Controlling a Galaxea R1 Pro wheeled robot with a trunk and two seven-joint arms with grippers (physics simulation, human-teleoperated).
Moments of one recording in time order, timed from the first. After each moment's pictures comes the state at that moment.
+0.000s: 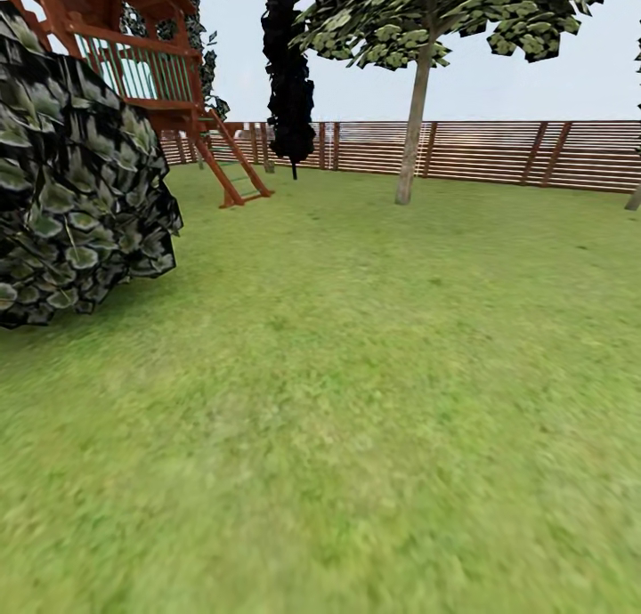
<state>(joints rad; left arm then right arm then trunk) 0.01 -0.02 0.00 -0.05 0.00 0.00 0.00 -0.08 -0.03 0.00 -0.04 0.00 -0.08 -0.02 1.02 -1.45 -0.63</state>
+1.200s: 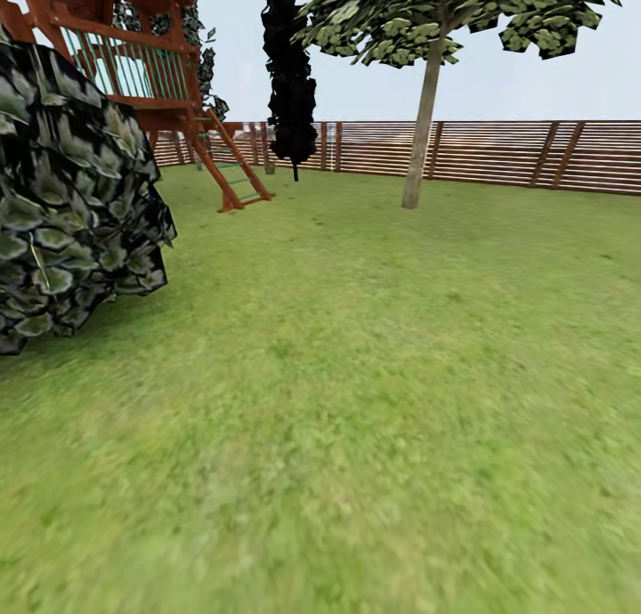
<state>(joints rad) 0.01 -0.02 0.00 -0.05 0.00 0.00 0.00 -0.08 -0.03 0.01 -0.04 0.00 -0.08 -0.02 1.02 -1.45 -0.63</state>
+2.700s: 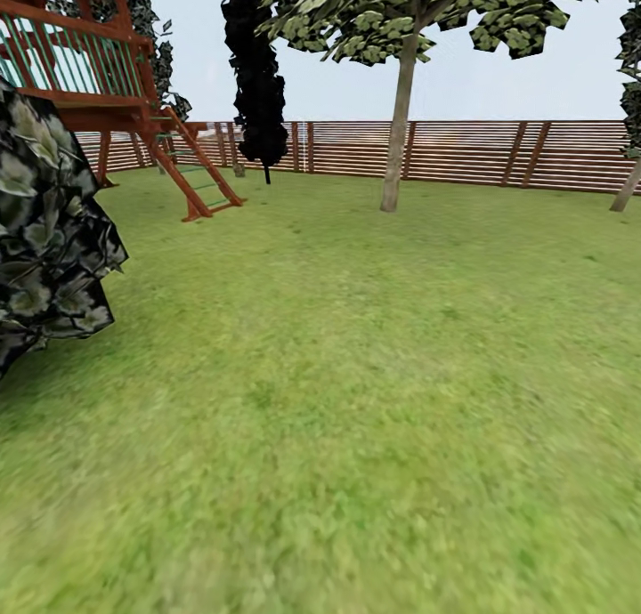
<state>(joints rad) 0.01 -0.02 0.00 -0.05 0.00 0.00 0.00 -0.08 -0.02 0.00 -0.04 0.00 -0.08 -0.02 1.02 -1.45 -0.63</state>
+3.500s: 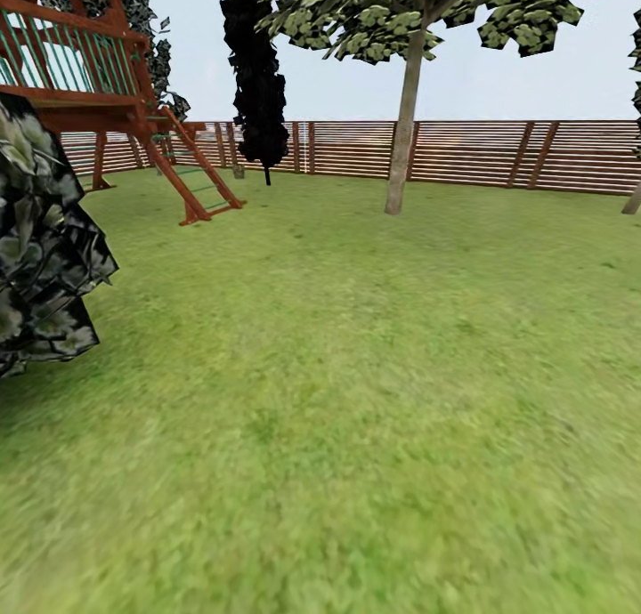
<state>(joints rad) 0.01 -0.02 0.00 -0.05 0.00 0.00 0.00 -0.08 -0.02 0.00 -0.04 0.00 -0.08 -0.02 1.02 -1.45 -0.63</state>
